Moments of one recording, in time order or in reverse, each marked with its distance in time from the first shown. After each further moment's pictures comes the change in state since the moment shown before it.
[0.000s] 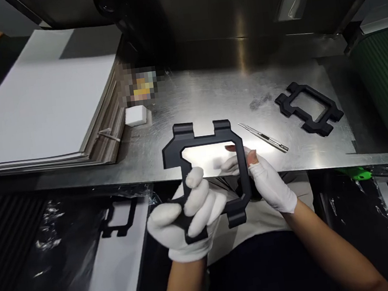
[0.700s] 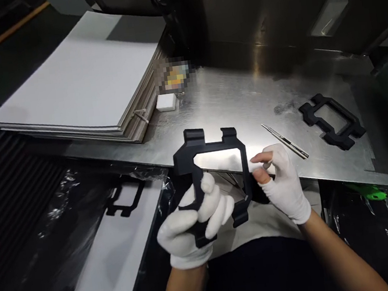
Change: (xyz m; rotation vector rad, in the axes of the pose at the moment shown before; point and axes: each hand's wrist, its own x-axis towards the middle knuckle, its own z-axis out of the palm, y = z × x) left_hand -0.037 0.017 -0.009 0.233 0.009 0.095; right_hand -0.004 -0.001 0.014 -0.663 0.157 -0.487
